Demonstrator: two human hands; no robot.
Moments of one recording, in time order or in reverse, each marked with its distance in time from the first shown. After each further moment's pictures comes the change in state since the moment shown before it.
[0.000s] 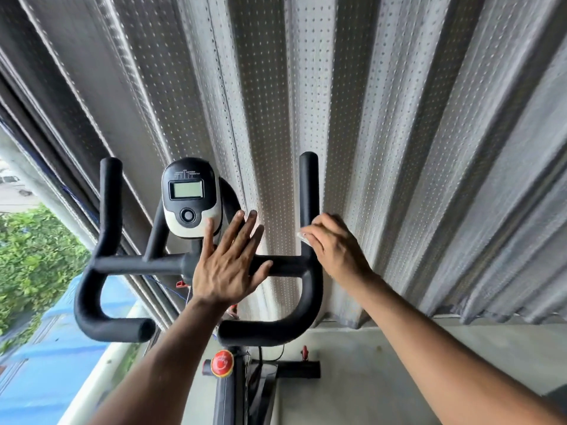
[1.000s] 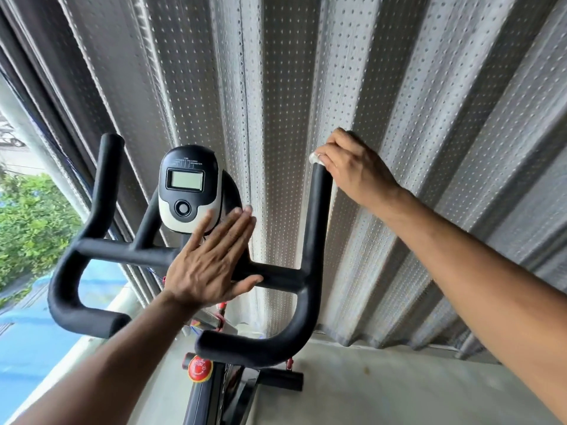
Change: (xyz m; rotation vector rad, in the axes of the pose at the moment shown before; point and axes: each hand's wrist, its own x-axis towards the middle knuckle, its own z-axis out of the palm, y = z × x) left_hand 0.003 -0.018 -0.004 0.103 0.089 0.080; right_hand 0.158 0.053 -0.044 -0.257 -0.051 -0.351
